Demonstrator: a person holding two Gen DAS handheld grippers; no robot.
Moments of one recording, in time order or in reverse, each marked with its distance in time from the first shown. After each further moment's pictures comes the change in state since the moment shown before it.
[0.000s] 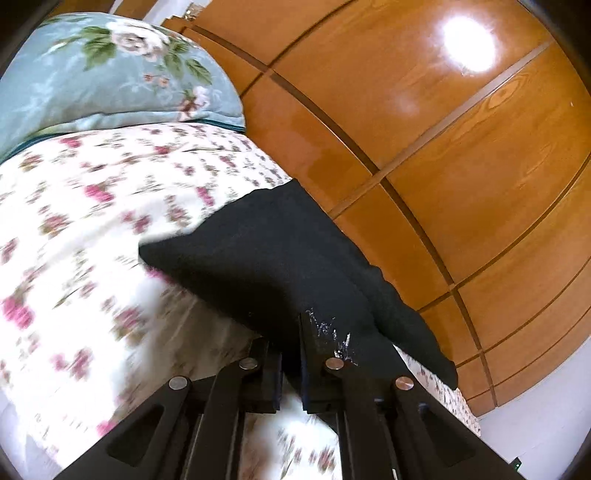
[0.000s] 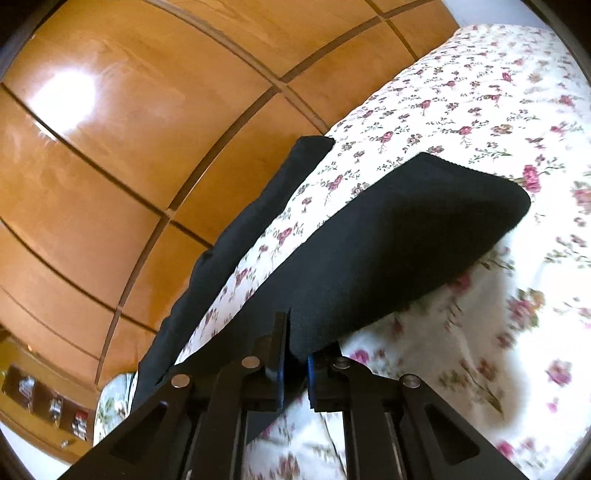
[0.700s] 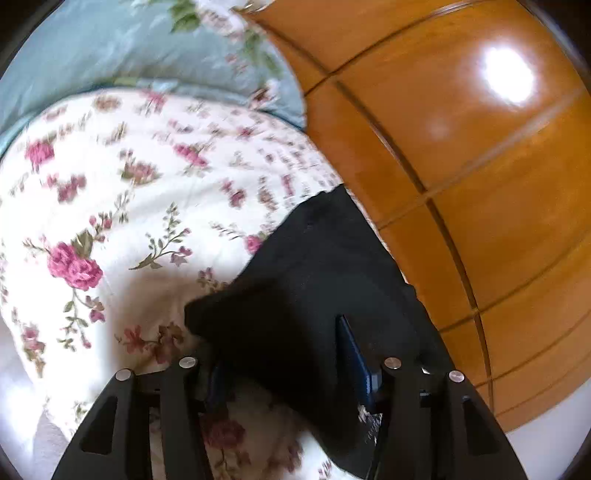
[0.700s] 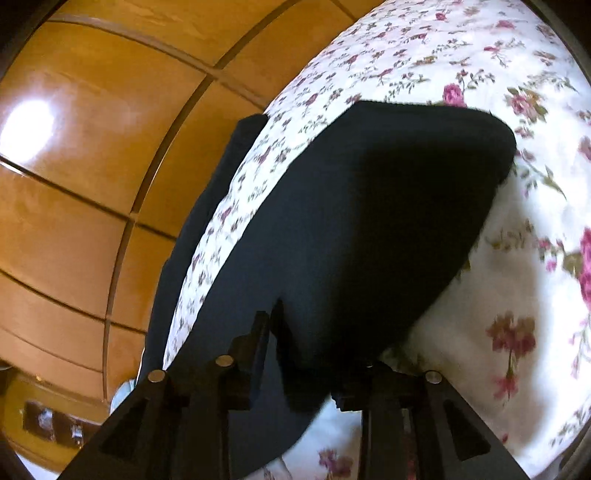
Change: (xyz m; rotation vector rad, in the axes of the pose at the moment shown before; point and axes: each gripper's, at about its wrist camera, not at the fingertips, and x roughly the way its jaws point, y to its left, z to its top) left arm 0.009 0.072 -0.010 -0.162 -0.017 0.073; right arm 0.009 -0.060 -0.010 0.146 0.069 -0.080
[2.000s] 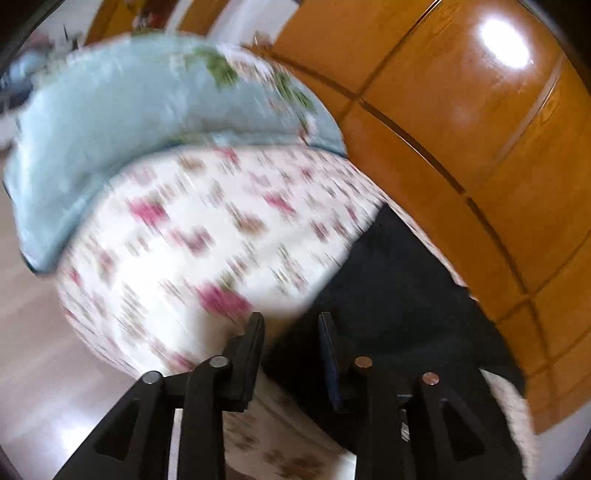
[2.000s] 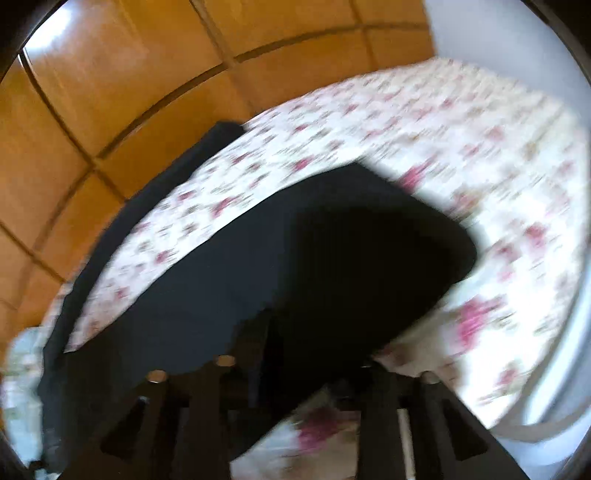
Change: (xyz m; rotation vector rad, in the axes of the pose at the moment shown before) left arm -0.063 0.018 0.005 0.171 -0.132 0.266; right arm -0.053 0.020 -0.004 -0.316 -0.116 -0.513
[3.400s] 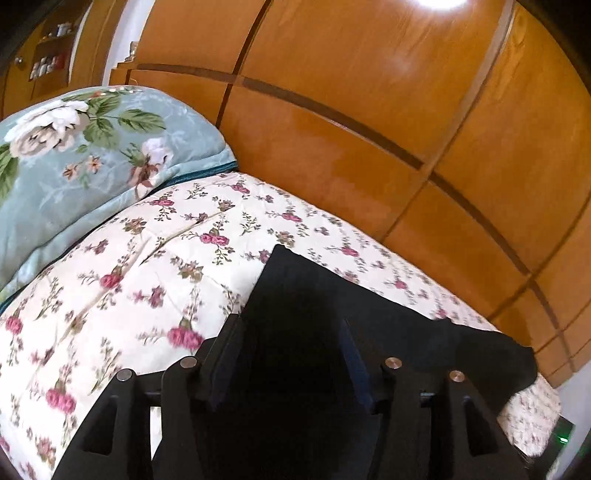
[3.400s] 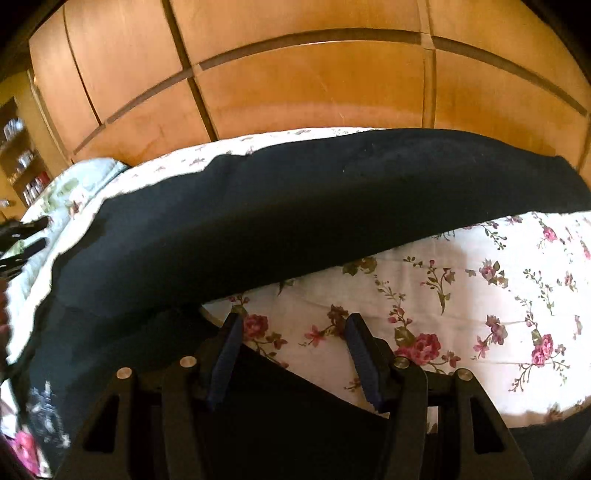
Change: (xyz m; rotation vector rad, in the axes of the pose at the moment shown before) left arm 0.142 -0.174 0.106 0.264 0.109 -0.117; right arm 0.069 0.377 -0.089 -0.601 0.166 0.567
